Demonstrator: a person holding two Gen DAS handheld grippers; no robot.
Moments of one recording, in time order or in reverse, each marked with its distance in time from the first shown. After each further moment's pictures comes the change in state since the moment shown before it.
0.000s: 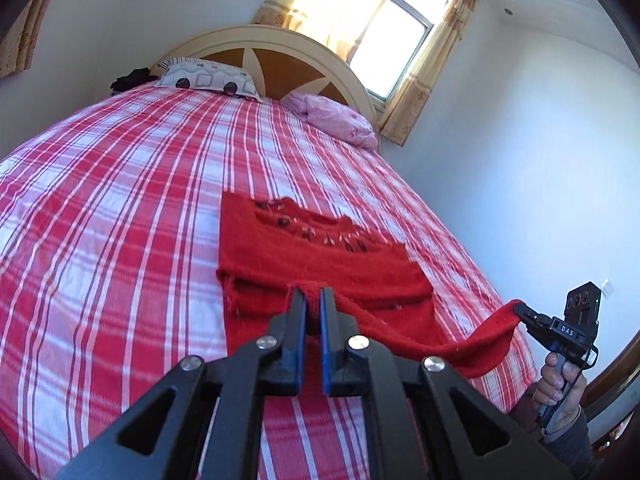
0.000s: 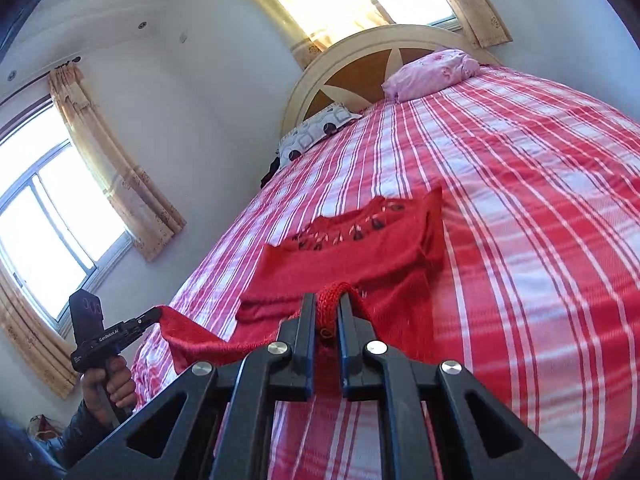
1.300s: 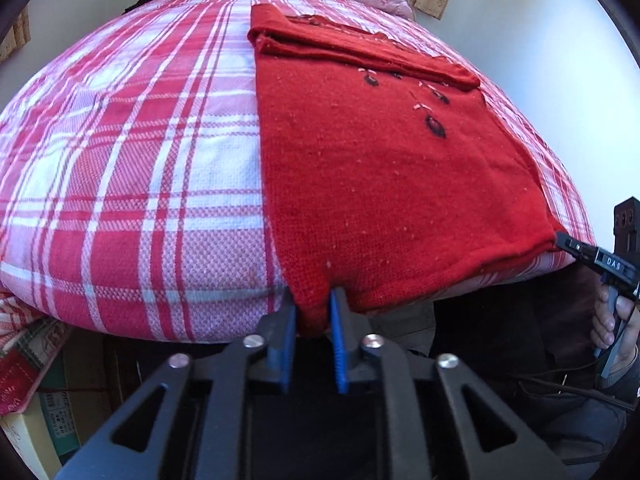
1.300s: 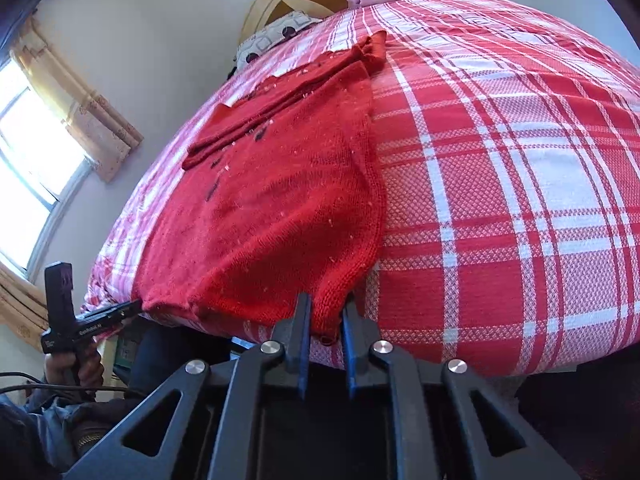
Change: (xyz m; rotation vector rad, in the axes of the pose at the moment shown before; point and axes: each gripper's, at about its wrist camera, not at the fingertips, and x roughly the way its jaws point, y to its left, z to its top) left arm -0.016 -0.008 -0.188 0.093 0.416 0.234; right arm -0.025 -0.026 -0.177 0.029 0.309 -0.134
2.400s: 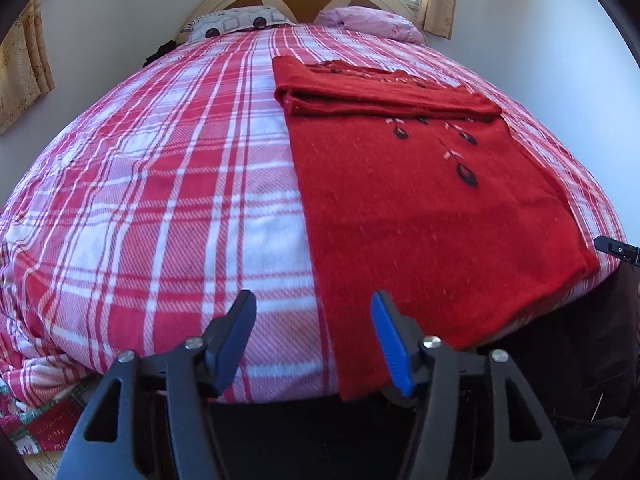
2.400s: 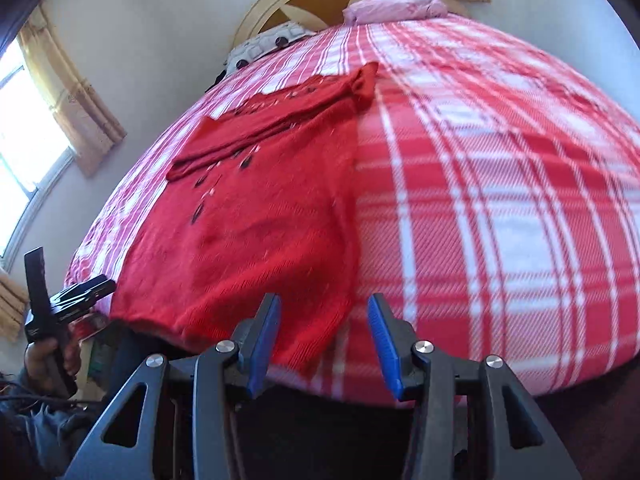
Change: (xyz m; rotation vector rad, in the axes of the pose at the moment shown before) left arm -0.012 0.005 0.026 0.056 -0.138 0.145; right arm -0.014 0.011 0.016 -0.071 -0.006 -0.124
